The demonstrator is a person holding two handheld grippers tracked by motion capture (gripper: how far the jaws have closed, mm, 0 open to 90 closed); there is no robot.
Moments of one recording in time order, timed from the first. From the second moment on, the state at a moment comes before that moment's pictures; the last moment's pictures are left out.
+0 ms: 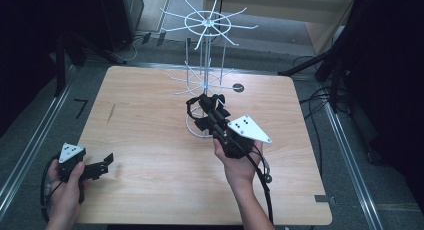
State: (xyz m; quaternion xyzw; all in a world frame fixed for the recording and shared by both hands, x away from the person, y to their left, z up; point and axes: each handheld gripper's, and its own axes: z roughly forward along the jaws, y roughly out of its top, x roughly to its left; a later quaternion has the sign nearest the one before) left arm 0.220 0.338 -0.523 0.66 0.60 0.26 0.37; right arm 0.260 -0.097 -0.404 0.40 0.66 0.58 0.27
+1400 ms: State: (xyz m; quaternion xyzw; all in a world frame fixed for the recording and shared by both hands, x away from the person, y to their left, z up) left arm 0.220 0.338 -0.523 0.66 0.59 0.26 0.37; right arm 0.284 -0.086 -0.449 0.44 0.68 0.54 0.24
